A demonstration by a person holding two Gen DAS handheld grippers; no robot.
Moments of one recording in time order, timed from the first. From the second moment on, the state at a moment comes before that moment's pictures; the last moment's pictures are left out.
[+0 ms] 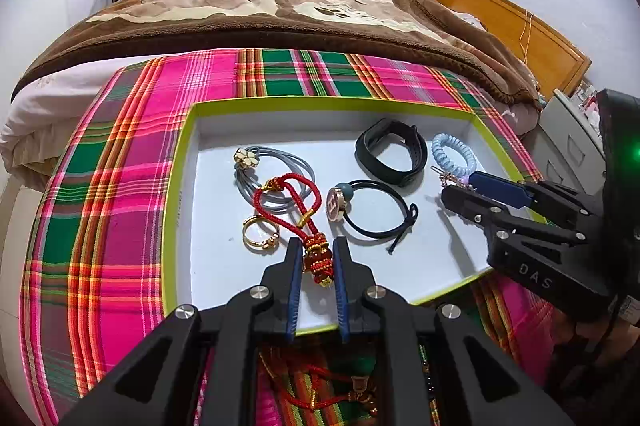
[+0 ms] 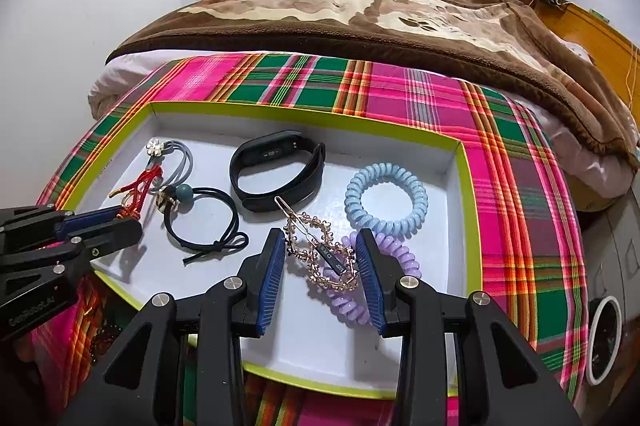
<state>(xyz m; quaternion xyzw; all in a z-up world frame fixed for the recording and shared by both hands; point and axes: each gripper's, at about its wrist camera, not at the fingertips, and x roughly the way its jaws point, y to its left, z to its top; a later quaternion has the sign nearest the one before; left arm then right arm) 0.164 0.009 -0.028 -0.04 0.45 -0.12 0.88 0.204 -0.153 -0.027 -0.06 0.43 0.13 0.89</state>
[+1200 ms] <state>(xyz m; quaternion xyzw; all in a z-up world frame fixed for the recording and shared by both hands) 0.150 0.015 -0.011 -0.06 0.44 -0.12 0.89 0.193 -0.156 -0.015 -0.03 0.41 0.13 0.90</state>
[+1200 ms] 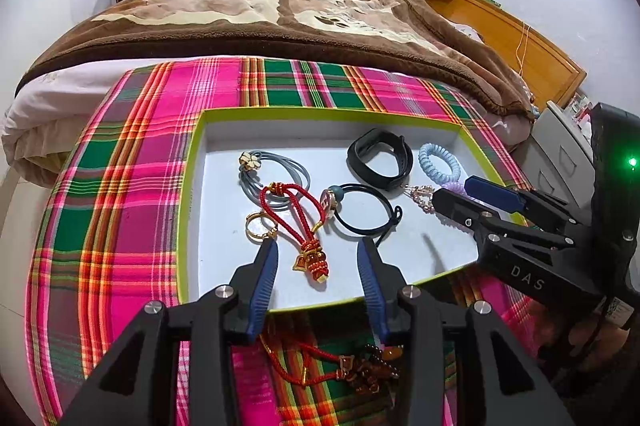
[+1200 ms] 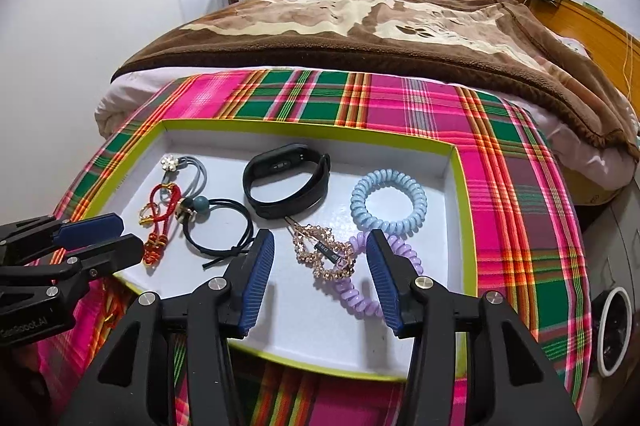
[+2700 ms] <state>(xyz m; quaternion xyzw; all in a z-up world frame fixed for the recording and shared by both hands) 0.042 0.105 -0.007 -0.14 0.41 -0.06 0.90 0.115 -0.095 -0.040 -0.03 0.44 0.27 0.86</state>
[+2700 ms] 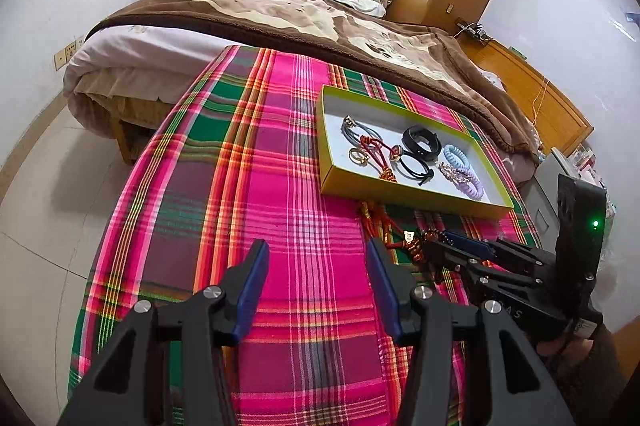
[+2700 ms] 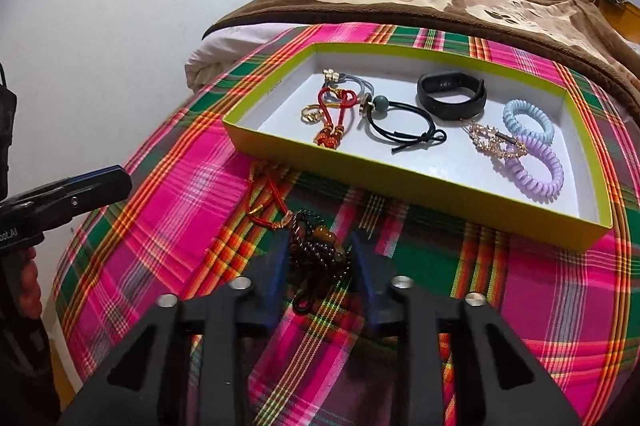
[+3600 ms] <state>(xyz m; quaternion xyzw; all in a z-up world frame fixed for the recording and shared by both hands) 0.054 0.058 -0.018 -0.11 0.44 -0.09 0.89 0.067 -0.122 -0.024 0.03 0.43 0.30 0.85</state>
